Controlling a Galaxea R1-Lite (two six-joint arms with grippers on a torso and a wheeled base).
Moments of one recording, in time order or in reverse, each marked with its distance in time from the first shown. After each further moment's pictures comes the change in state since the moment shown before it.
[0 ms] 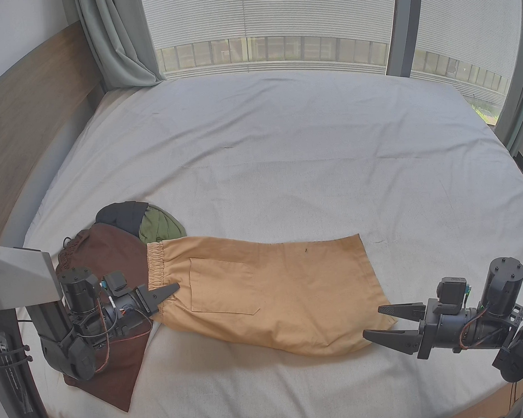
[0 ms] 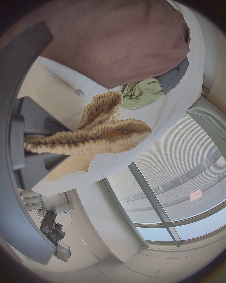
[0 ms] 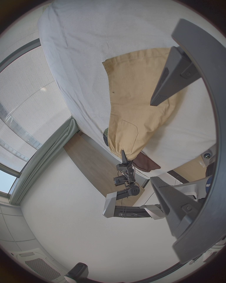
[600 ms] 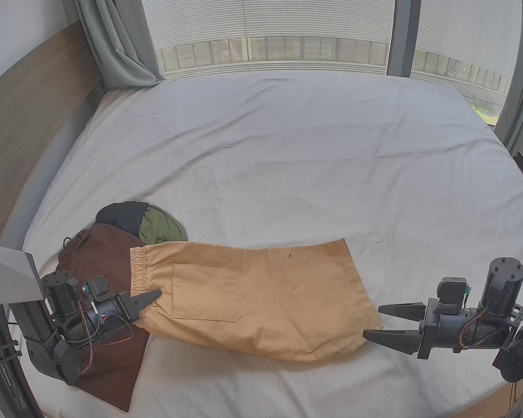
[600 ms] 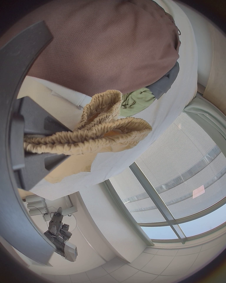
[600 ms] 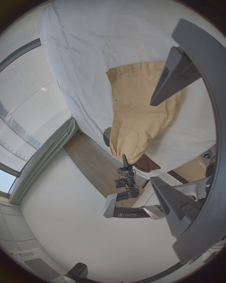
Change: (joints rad) left arm 0.109 -0.036 0.075 0.000 -0.096 0.099; right arm -0.001 0.001 0.000 0.000 0.000 -0.004
